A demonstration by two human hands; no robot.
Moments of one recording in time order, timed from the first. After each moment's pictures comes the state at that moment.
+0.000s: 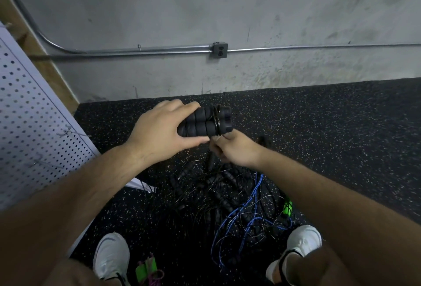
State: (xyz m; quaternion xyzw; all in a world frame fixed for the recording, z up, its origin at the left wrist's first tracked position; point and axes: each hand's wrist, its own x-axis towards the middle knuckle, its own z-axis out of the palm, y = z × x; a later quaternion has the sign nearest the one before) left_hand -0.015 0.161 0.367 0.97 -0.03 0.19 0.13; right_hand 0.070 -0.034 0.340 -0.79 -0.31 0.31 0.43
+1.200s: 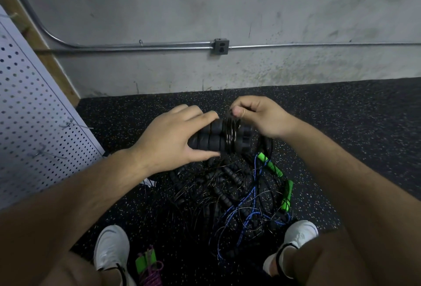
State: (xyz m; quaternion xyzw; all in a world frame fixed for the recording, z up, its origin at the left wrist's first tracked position) left_hand -0.037 0.137 0.366 0.96 -0.16 0.21 0.11; right_hand 0.108 -0.076 0.384 -0.80 -0.39 0.16 0.42
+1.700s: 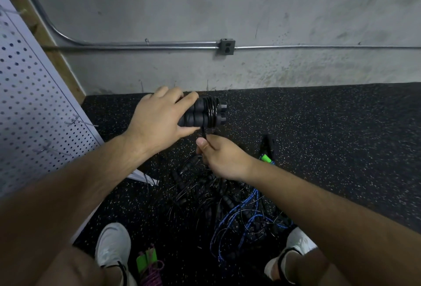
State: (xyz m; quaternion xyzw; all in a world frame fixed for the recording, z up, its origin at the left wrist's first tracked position) left_hand -0.019 0.172 0.365 0.97 -0.02 0.24 -0.04; right_hand 0.027 -0.017 0.334 -0.81 -0.32 0.27 0.41
